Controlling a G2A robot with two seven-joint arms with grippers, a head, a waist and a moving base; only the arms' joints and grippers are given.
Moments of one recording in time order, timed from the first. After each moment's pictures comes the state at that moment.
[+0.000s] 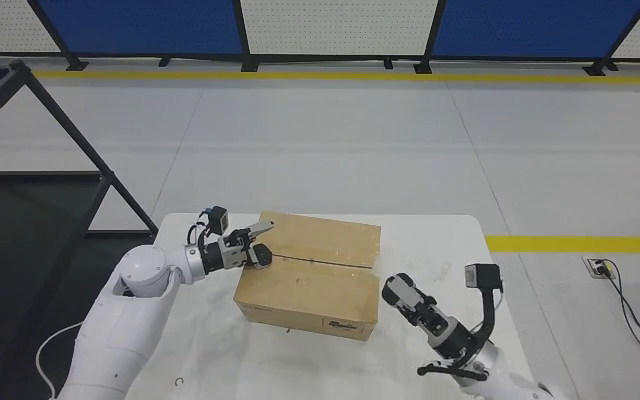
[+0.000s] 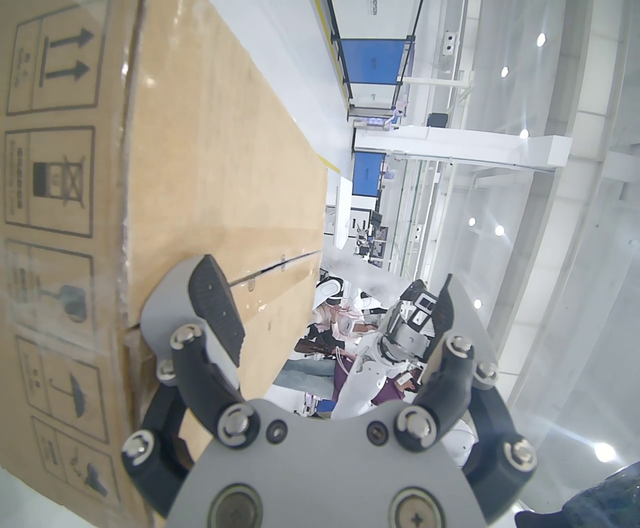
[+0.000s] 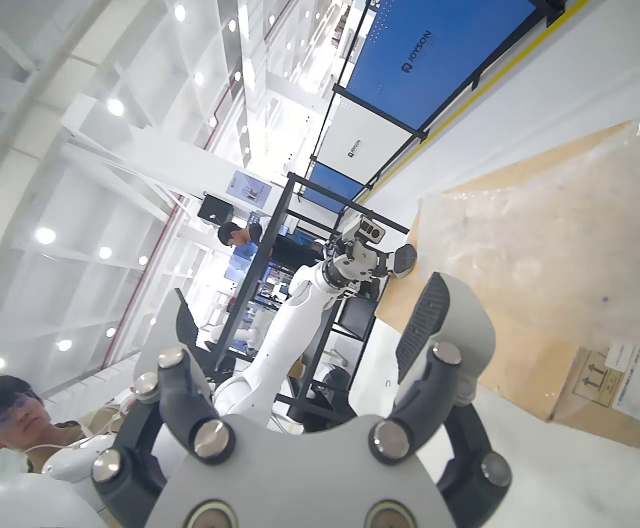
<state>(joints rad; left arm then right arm) 0.54 -1.15 -1.21 -0.94 -0.37 -0.04 -1.09 -1.32 -1.24 1.38 -2.06 -0.05 -0.09 0.43</state>
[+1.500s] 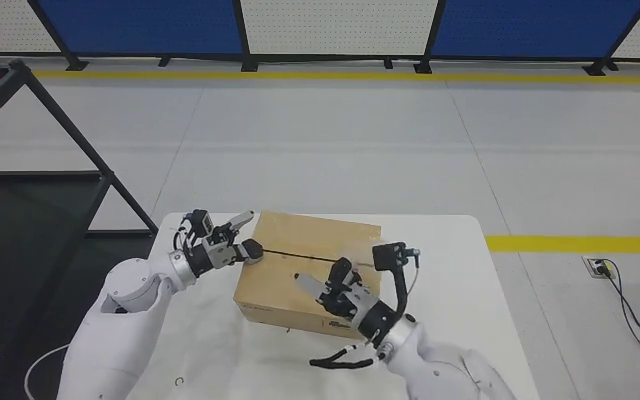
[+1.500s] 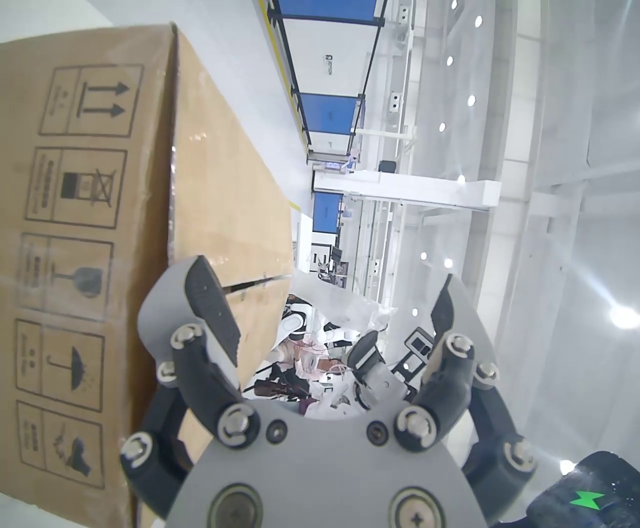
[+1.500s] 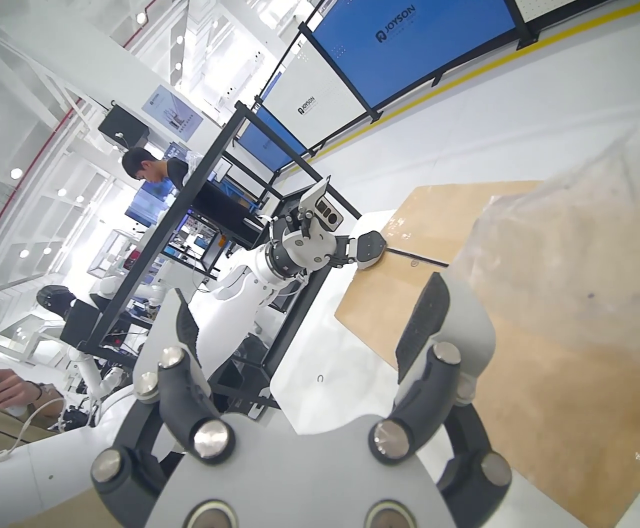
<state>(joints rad) 0.64 -1.13 -1.28 -1.04 -0.50 -0.01 -0.96 -1.01 -1.30 1.02 -1.98 -0.47 0.17 0.38</state>
